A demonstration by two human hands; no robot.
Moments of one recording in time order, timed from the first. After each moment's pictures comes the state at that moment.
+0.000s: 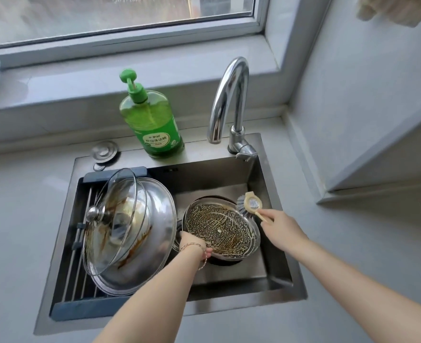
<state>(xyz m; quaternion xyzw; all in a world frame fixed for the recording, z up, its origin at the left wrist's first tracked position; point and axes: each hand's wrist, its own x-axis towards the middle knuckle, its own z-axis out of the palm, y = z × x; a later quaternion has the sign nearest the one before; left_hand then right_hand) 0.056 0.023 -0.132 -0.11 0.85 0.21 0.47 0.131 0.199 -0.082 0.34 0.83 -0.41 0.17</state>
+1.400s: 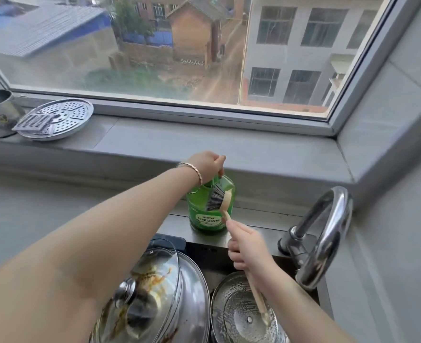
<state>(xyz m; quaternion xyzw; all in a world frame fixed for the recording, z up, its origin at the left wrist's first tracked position) -0.257 0.030 0.048 0.20 0.94 0.24 0.14 -0.089 0.111 -0.007 0.27 0.57 -0.76 0.13</state>
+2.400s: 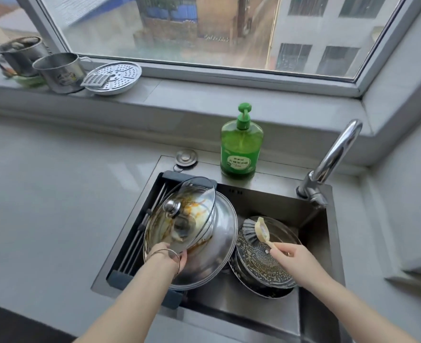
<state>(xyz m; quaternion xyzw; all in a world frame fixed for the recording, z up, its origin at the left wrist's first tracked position) 0.016 -0.135 -0.064 -0.61 0.34 0.70 0.14 0.089 0.115 -0.032 0.18 0.84 -0.48 0.19</state>
